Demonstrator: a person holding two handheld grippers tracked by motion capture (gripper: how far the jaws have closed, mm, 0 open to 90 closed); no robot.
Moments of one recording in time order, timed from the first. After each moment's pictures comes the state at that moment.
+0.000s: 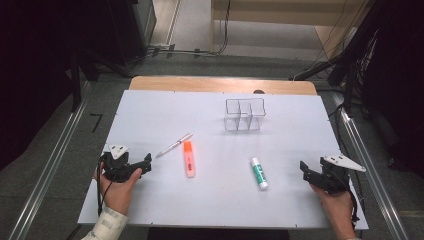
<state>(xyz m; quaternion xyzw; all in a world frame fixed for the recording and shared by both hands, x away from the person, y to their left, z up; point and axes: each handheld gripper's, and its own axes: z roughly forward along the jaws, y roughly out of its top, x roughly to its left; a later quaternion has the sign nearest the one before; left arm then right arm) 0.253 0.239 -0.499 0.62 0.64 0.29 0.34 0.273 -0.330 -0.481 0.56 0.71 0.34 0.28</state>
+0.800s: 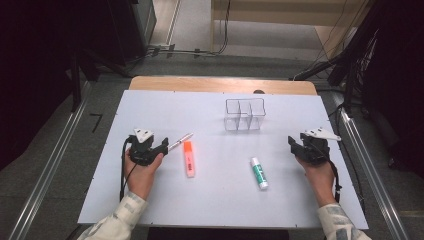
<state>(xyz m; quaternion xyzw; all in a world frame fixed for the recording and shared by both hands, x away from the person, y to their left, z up) 0.304 0.177 -0.475 0.66 0.59 0.29 0.37 0.347 -0.287 -0.465 0.52 0.73 0.35 0.29</state>
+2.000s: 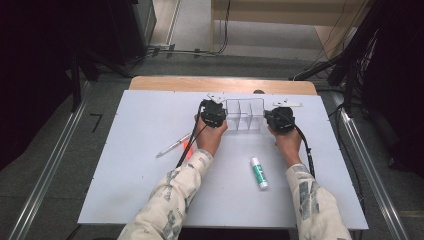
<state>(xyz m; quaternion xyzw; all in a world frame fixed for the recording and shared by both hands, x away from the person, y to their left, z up) 0.432 0.017 -0.468 0.71 0.54 0.24 0.39 0.448 -0.218 -0.476 0.49 0.75 0.37 0.25</state>
